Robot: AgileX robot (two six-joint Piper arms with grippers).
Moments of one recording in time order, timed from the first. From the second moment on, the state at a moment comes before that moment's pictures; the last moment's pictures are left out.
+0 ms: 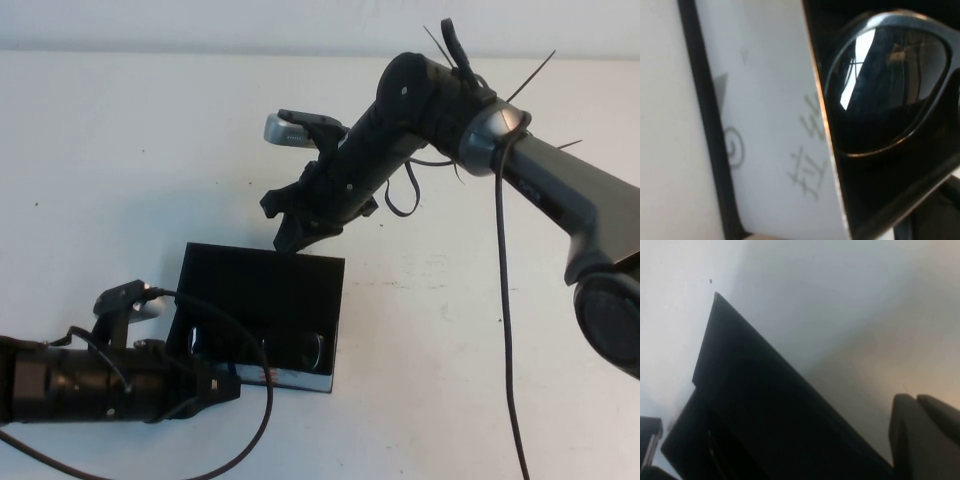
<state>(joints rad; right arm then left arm) 0.51 2.41 -2.21 0.63 1.20 -0.22 -0.18 1.77 -0.51 -1.74 0.77 1.65</state>
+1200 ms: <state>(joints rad) 0.65 2.16 -1.82 0.57 1.22 -0.25 -0.18 1.28 -0.50 -1.26 0.63 1.16</state>
